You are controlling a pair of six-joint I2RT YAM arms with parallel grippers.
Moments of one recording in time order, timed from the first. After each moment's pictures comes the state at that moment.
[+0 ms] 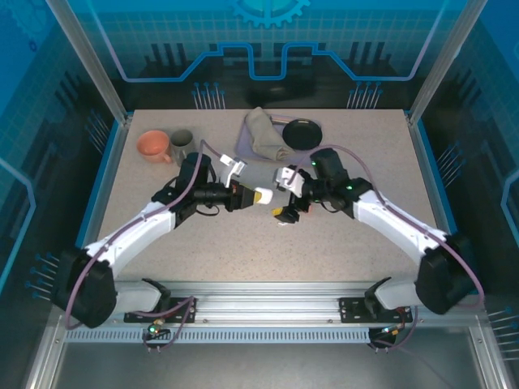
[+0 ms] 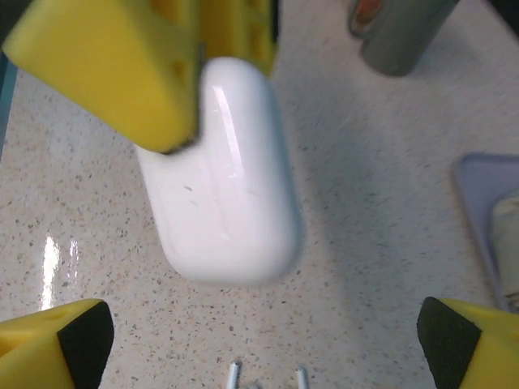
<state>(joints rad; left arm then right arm) -0.44 1.26 0.84 -0.12 0.73 -0.25 0.52 1.33 0.98 -0.36 -0.54 -0.62</state>
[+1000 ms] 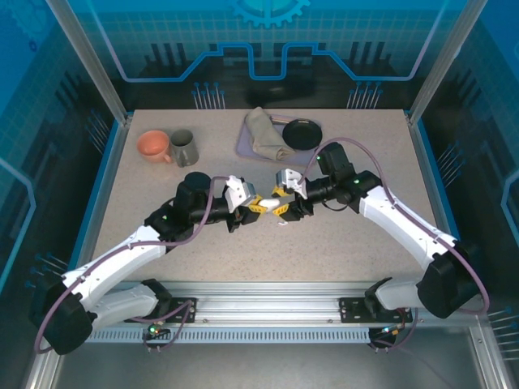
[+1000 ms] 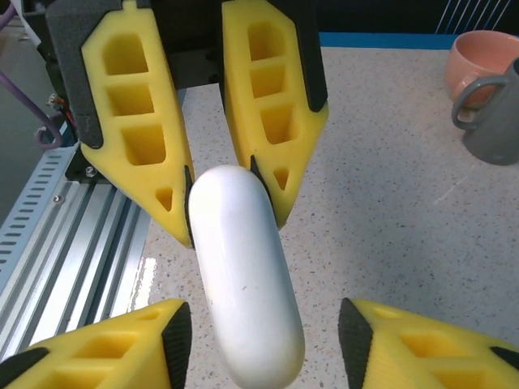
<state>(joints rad) -0.62 1.06 0.75 -0.05 0.55 0.22 0.51 1.34 1.10 -0.58 -0.86 -0.71</state>
